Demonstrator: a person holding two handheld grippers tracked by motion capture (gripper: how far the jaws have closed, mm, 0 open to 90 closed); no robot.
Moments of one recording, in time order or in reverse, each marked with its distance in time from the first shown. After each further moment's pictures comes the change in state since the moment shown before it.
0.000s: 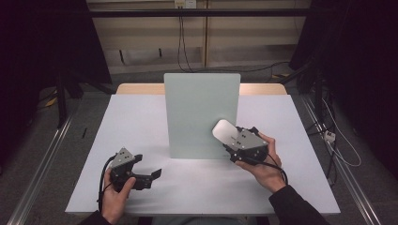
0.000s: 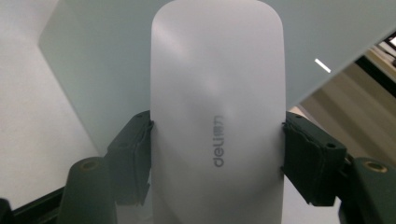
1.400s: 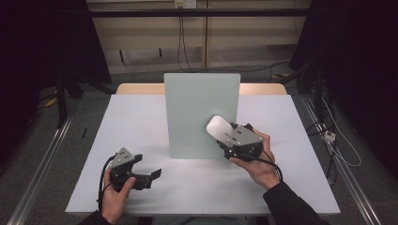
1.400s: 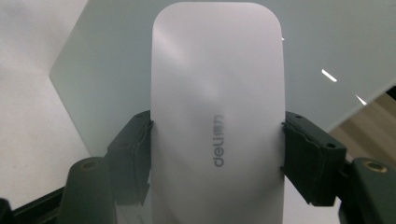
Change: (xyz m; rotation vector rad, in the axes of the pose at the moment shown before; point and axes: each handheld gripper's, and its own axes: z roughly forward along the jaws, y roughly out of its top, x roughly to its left) left arm 0.001 0.000 0.000 0.001 -0.004 -0.002; right arm 0.002 0.015 0.008 -0.053 0.019 0.025
